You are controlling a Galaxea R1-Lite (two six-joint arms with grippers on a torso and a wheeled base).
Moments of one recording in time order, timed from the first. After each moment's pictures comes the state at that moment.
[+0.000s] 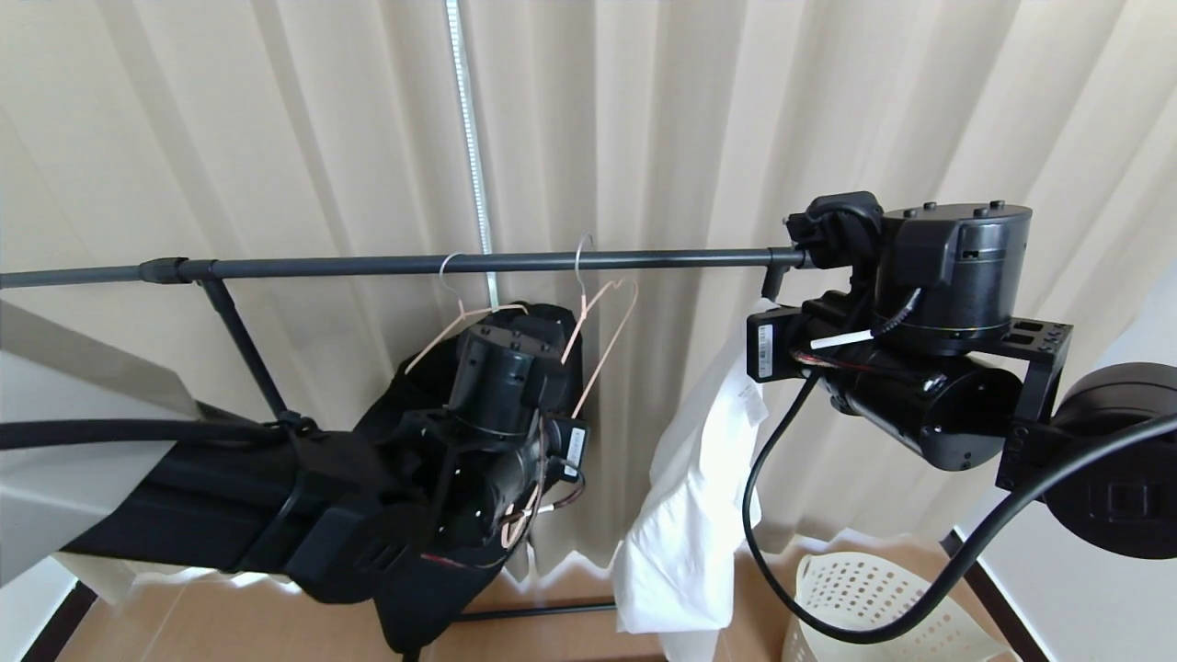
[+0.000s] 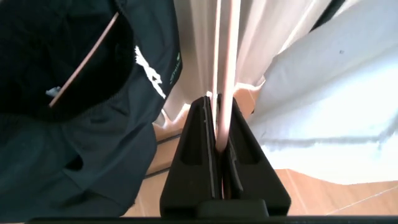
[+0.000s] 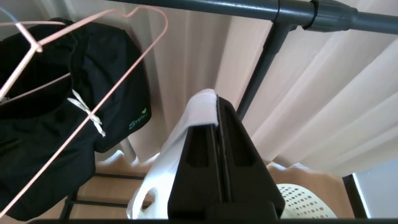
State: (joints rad) left arm -0.72 1.94 -0.97 -0.49 0.42 -0.09; right arm 0.65 1.73 -1.01 -0.47 -0.54 0.08
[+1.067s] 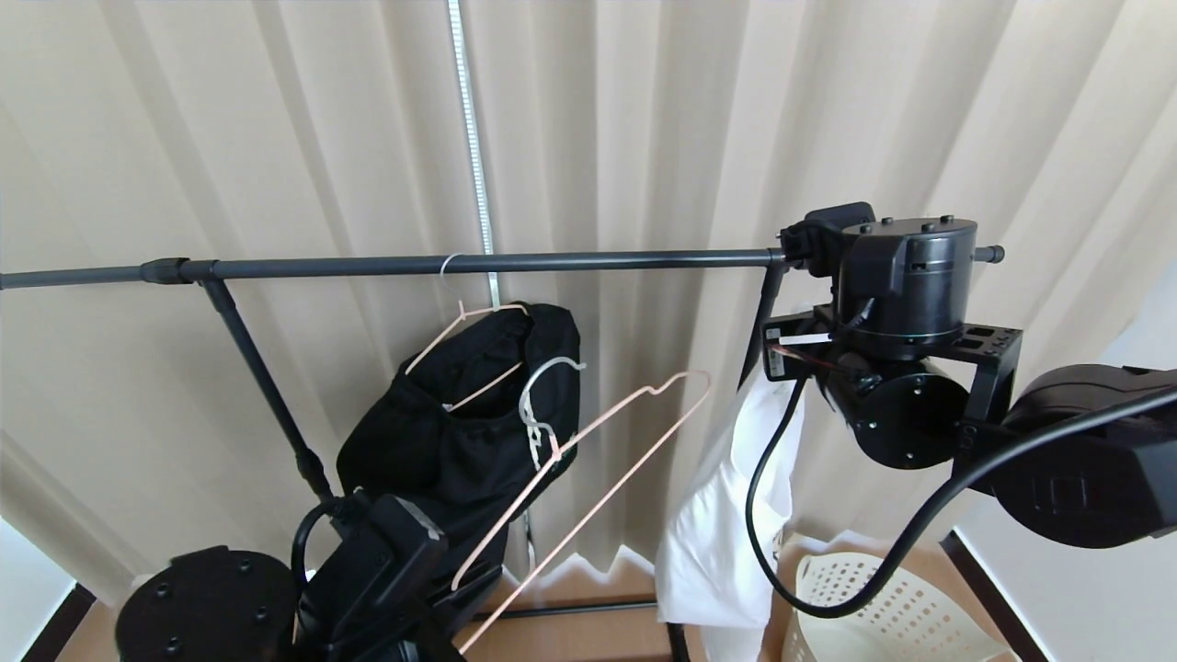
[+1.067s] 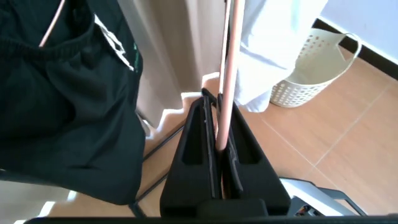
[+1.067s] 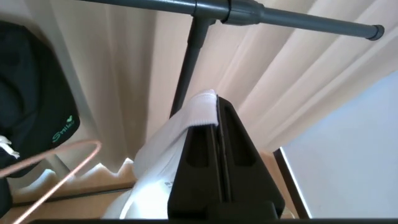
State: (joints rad) left arm -0.81 1.61 -0.14 -1.08 0.15 0.08; right arm 0.65 1.79 -1.04 -0.47 -0.85 0.00
